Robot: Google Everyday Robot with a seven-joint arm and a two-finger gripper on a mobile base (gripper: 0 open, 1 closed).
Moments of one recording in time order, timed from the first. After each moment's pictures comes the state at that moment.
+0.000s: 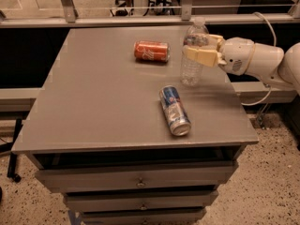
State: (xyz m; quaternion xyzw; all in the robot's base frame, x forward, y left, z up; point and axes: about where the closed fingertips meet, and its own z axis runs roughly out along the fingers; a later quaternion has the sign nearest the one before) arm 0.638 -0.139 0.941 -0.58 -0.39 -0.61 0.37
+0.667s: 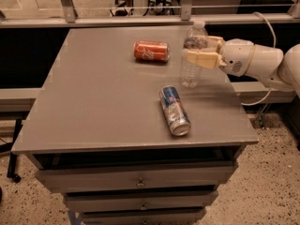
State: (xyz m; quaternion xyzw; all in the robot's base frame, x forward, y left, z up) arm 0.639 -0.142 0.935 -0.58 -0.39 -0.61 0.37
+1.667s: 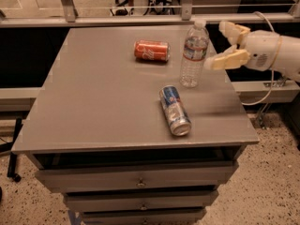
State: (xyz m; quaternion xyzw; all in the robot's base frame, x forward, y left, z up) arm 0.616 -0.183 0.966 -0.59 -0.39 -0.61 0.35
